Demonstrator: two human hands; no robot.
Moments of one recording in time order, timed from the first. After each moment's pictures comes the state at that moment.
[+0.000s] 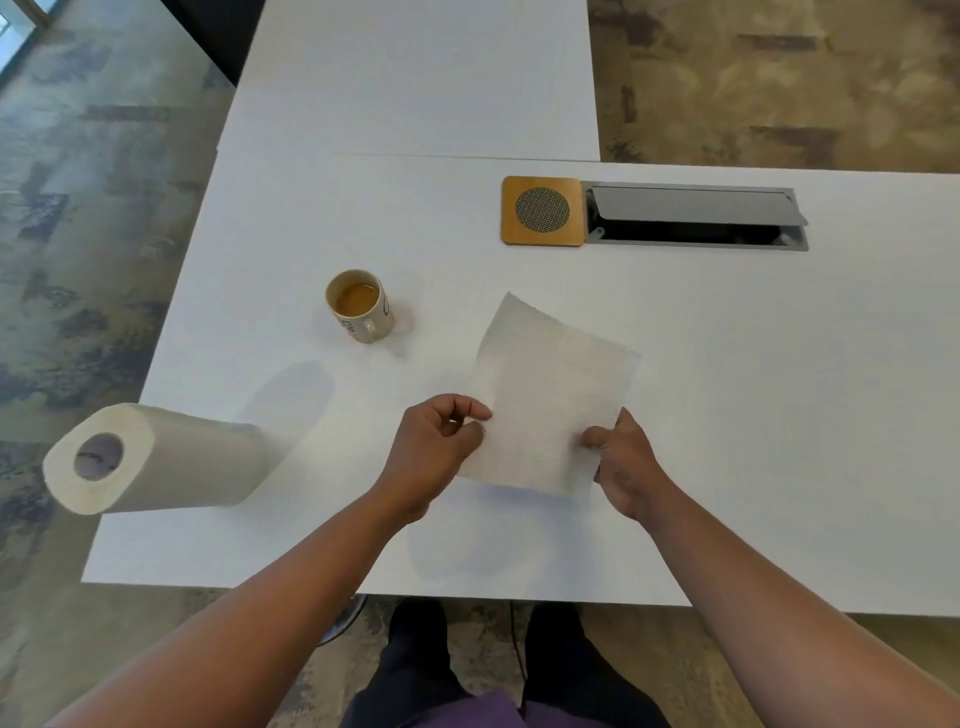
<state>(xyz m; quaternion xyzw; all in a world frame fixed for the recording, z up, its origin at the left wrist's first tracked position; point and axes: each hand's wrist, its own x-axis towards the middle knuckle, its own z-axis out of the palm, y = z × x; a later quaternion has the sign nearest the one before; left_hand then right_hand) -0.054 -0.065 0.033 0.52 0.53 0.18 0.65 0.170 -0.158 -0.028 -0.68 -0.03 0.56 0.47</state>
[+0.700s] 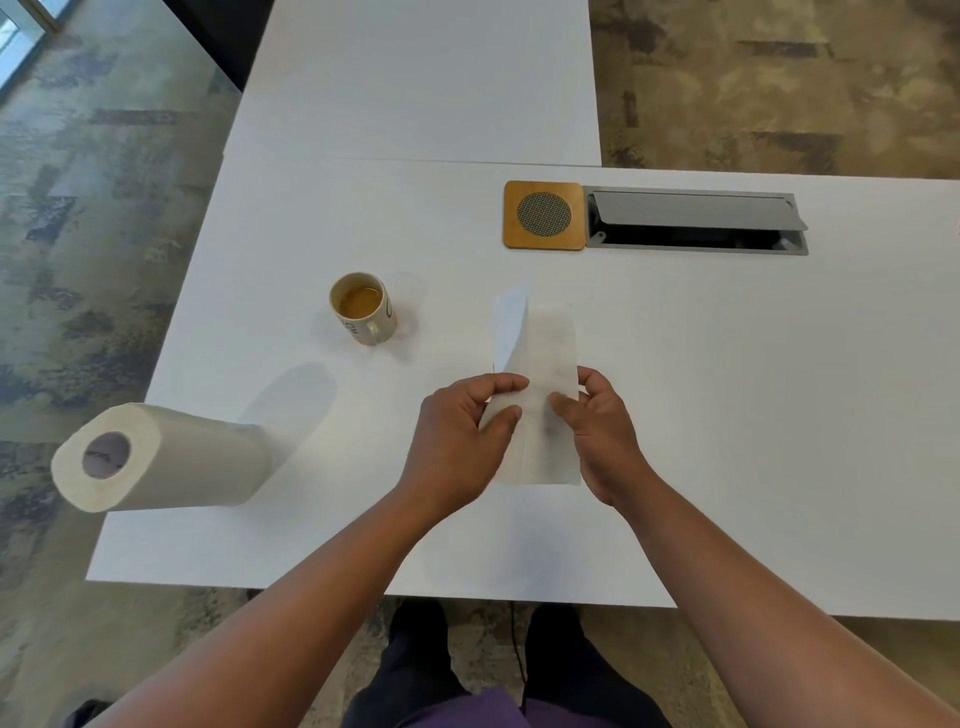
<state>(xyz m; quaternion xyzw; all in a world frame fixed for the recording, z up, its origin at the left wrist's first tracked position) -0.028 -0.078 0.092 0.67 0.49 0.23 0.52 0.140 -0.134 0.024 -0.64 -0.17 0.53 0.52</state>
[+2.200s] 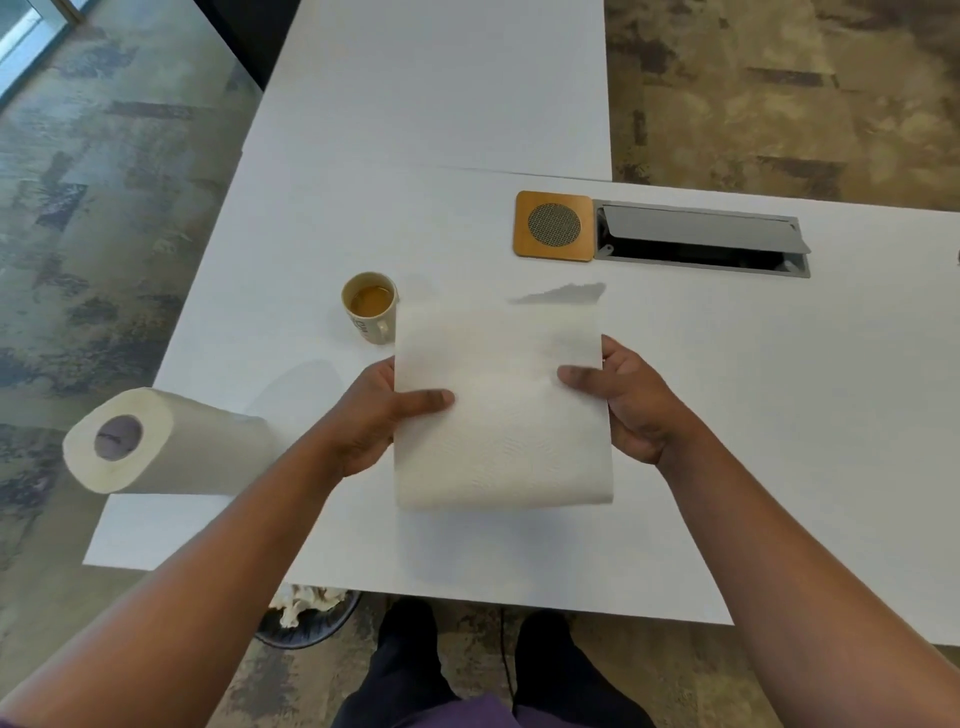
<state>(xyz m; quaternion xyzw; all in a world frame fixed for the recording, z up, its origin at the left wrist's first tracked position) -0.100 -0.005 0.059 0.42 0.43 0.17 0.78 0.179 -0.105 0.068 -0.48 -0.19 0.67 0.53</state>
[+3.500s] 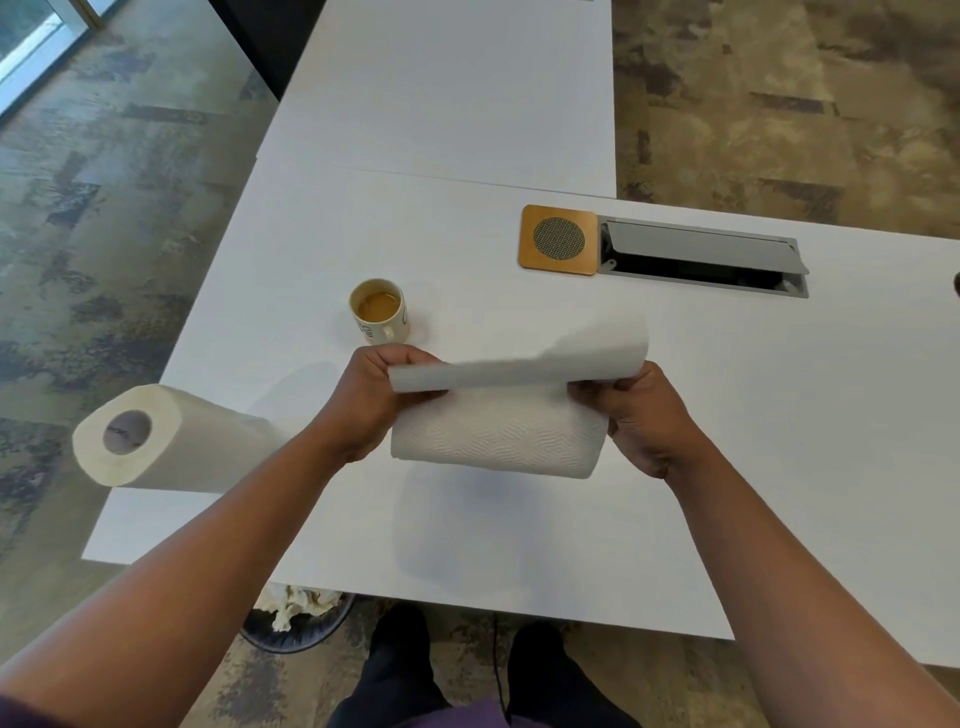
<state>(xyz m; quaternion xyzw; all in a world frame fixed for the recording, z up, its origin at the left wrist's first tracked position) -0.099 -0.001 0.072 0.52 0.39 0.28 0.70 0.179 -0.115 0.078 -0.50 -0.30 0.61 0.54</state>
